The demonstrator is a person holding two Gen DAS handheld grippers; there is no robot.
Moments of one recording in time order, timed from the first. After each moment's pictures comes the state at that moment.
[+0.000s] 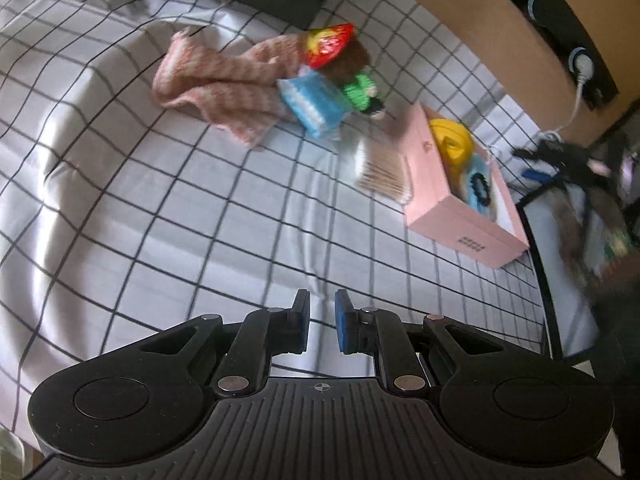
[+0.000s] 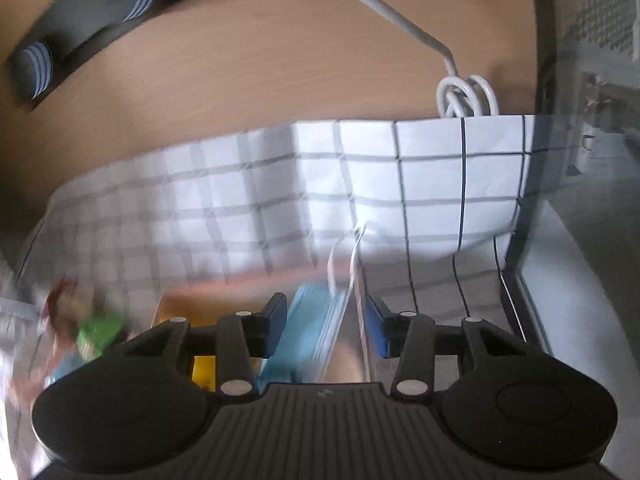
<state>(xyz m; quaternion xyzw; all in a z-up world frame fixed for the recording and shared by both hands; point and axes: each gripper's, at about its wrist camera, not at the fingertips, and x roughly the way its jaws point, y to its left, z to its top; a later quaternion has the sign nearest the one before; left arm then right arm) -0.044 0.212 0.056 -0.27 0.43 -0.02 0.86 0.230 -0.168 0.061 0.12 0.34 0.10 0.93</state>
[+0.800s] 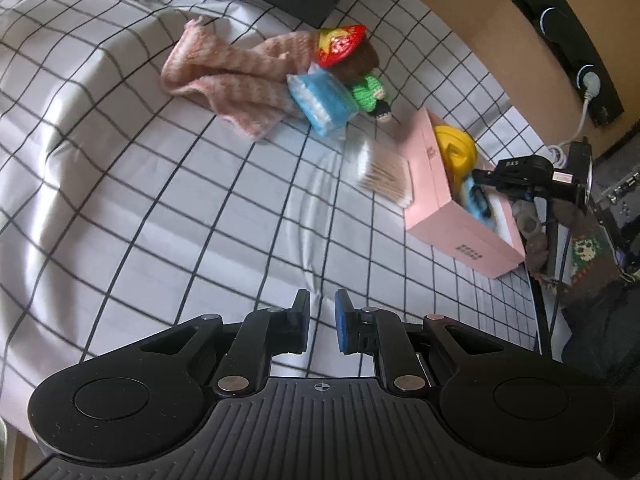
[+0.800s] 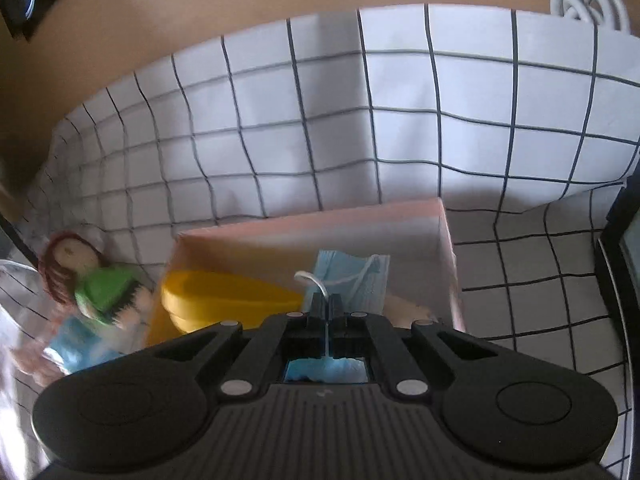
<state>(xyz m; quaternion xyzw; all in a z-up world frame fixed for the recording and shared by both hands) -0.049 0.216 0.049 -0.30 0.43 0.00 0.85 0.259 -0.120 0.006 0.09 0.41 0.18 0.89</state>
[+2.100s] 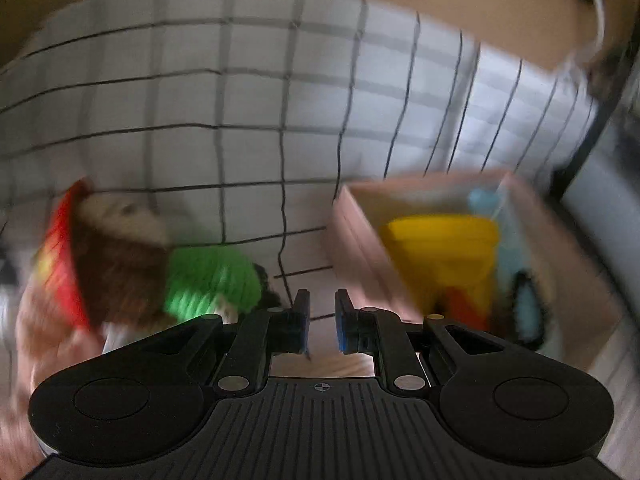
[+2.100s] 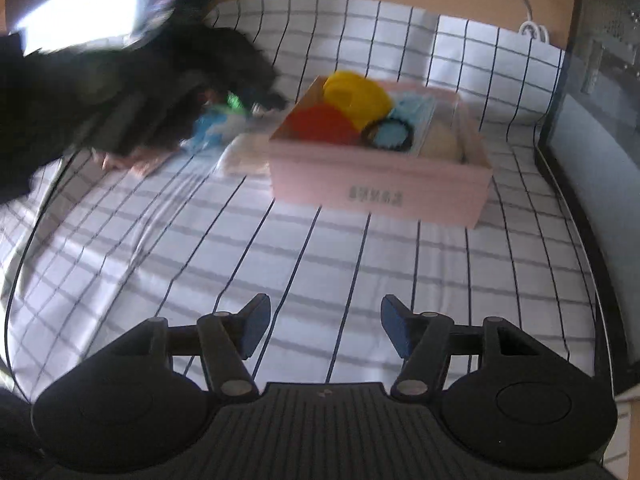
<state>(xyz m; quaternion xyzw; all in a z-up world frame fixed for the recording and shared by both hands) 0.239 0.132 0.041 -0.01 0.43 -0.13 0.89 -0.028 -0.085 -0.018 -0.05 0.35 0.18 0.92</state>
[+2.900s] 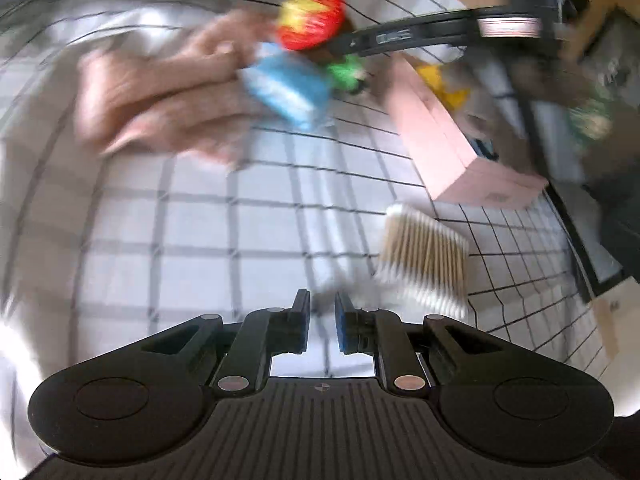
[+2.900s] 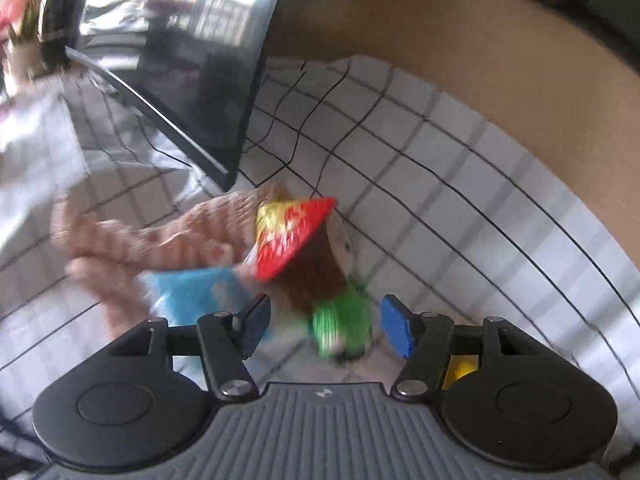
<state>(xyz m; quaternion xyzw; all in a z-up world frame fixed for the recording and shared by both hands) 0.010 0.242 0.017 -0.17 0.46 -0.11 0.86 0.184 0.118 0.043 -0.24 0.26 0.30 0.89</state>
